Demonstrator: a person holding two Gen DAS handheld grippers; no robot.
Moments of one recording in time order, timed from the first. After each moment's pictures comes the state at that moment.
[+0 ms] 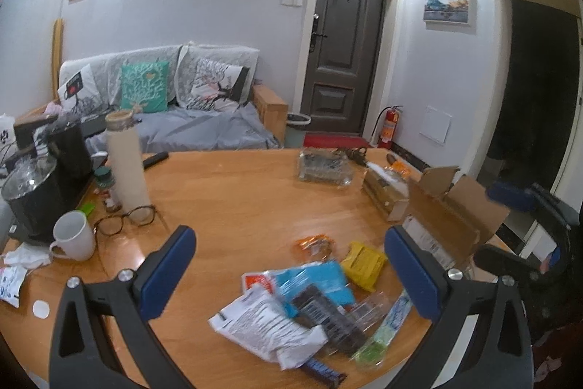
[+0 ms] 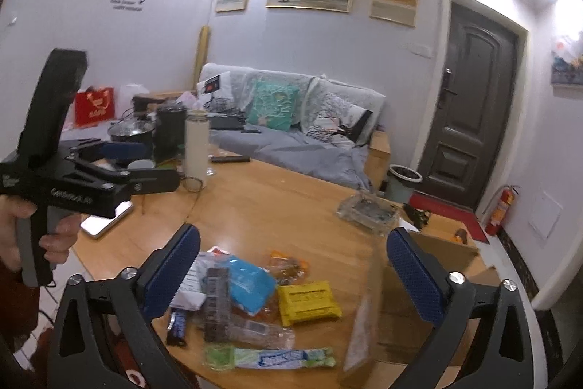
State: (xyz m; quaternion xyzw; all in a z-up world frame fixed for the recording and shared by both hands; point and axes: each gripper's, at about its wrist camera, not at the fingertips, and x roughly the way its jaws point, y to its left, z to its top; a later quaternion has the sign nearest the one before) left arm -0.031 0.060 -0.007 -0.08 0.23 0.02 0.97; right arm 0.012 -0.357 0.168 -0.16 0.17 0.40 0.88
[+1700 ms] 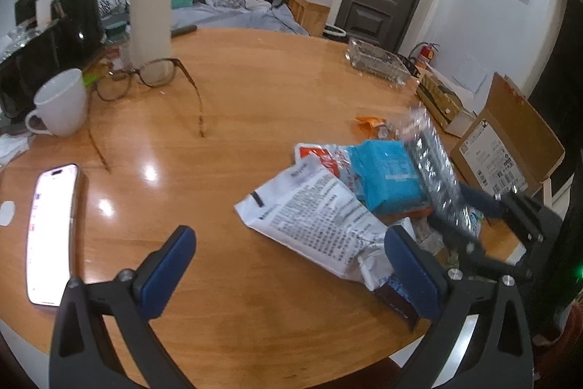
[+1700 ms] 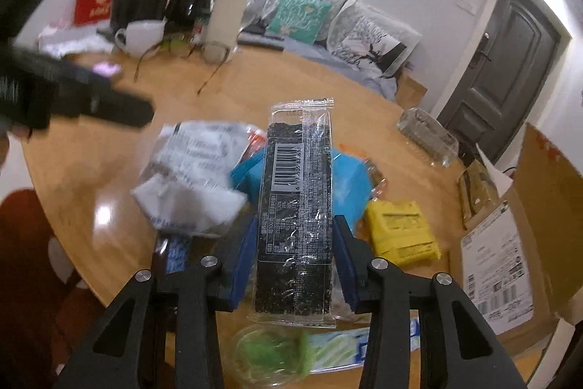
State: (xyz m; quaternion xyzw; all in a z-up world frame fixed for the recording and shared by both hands) left arm -0.008 0.106 -0.145 -0.14 0.40 0.05 0.90; right arm 0.039 -0.259 0.001 -0.27 0.28 0.36 0.85
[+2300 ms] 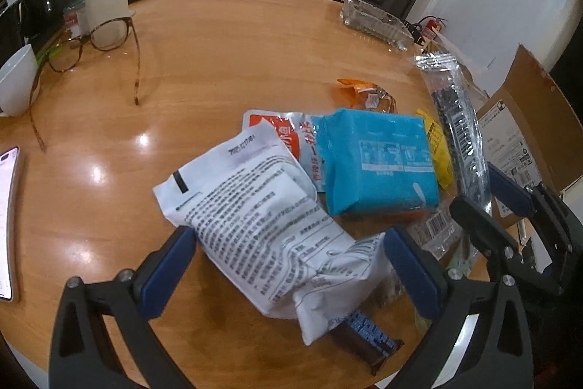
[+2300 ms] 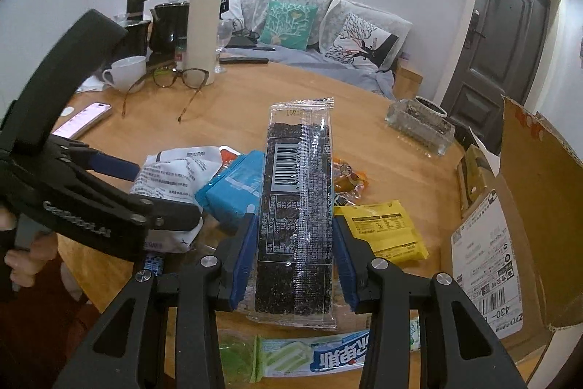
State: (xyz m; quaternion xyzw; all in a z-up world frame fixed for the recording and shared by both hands) left arm 0.052 0.062 -0.172 -0.16 0.47 0.04 0.87; right arm 0.067 -0.286 0.012 -0.21 0.29 0.38 0.85
